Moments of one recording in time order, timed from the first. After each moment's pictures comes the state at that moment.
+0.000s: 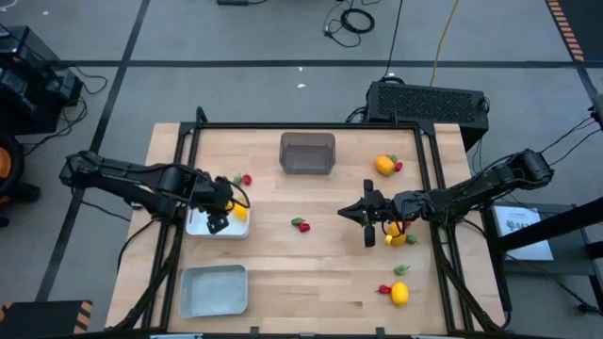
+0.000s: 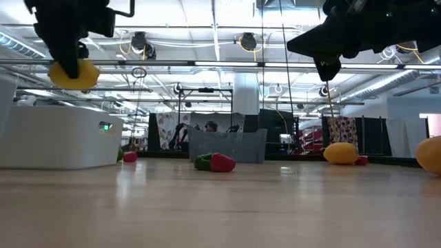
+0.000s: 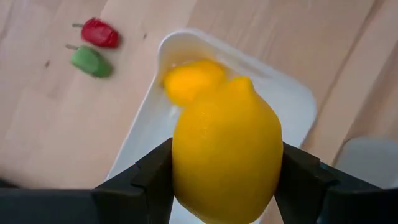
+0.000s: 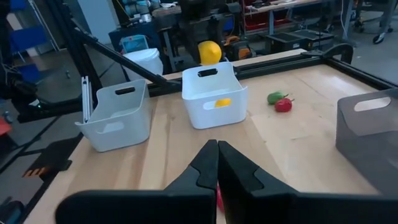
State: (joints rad) left arm -0.14 1.05 0.92 -1.16 -0.10 -0.58; right arm 0.23 1.13 0.40 0.57 0.26 0.27
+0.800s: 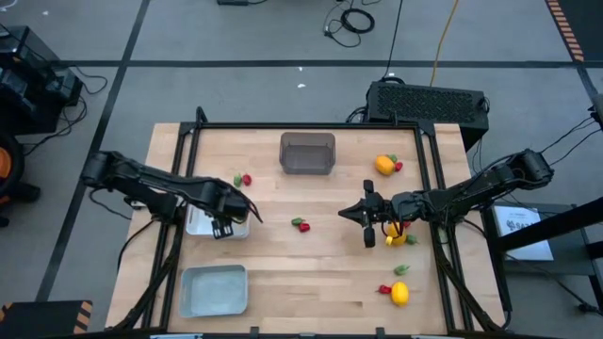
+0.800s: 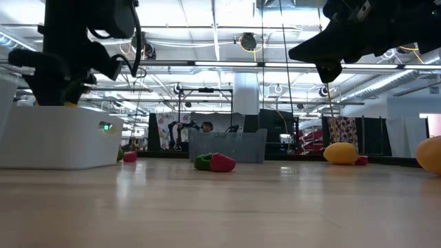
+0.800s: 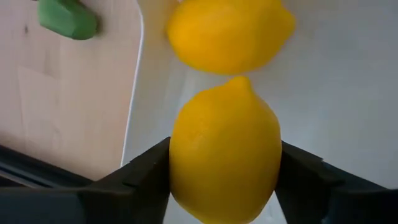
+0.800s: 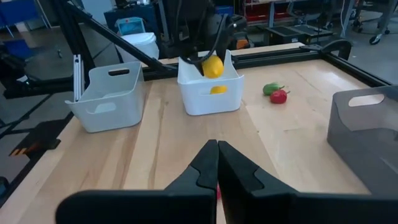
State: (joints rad) left arm -0.13 1.35 0.86 -1.16 -0.11 -0.44; right arm 0.23 1.13 0.40 0.52 0.26 0.22
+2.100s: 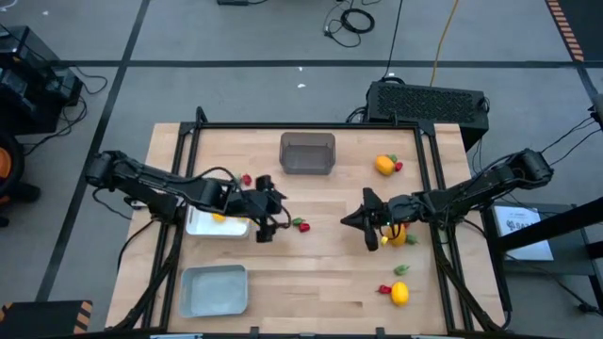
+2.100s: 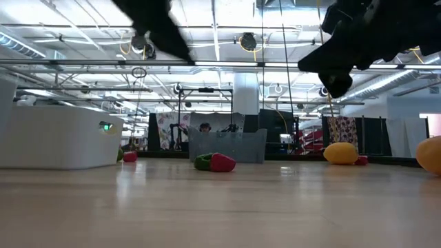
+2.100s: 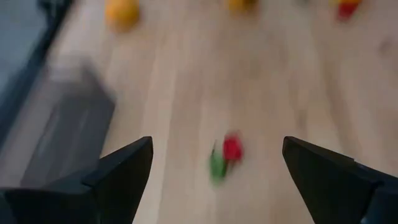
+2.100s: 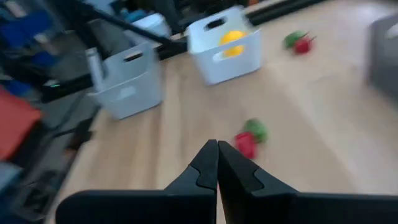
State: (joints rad) left arm -0.20 1.39 1.01 -0.32 -0.25 -0.04; right arm 0.25 1.13 0.40 0.41 0.16 0.48
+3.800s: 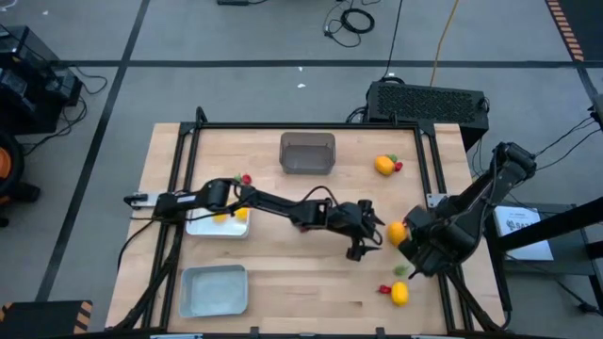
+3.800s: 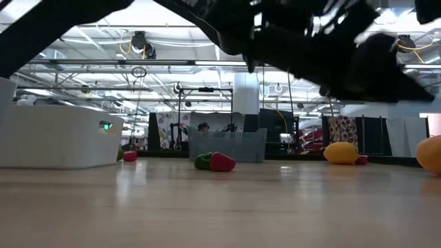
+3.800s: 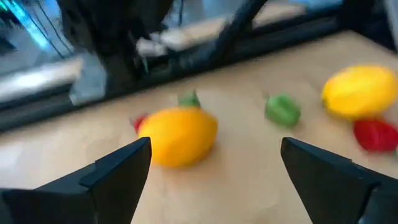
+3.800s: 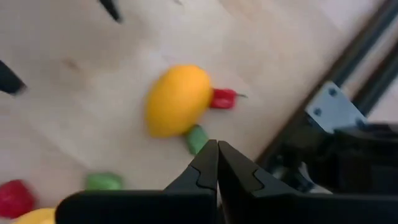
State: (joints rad) left arm -0.10 2.45 1.93 0.11 0.09 0.24; right arm 0.82 1.25 0.98 -1.51 0.24 1.71
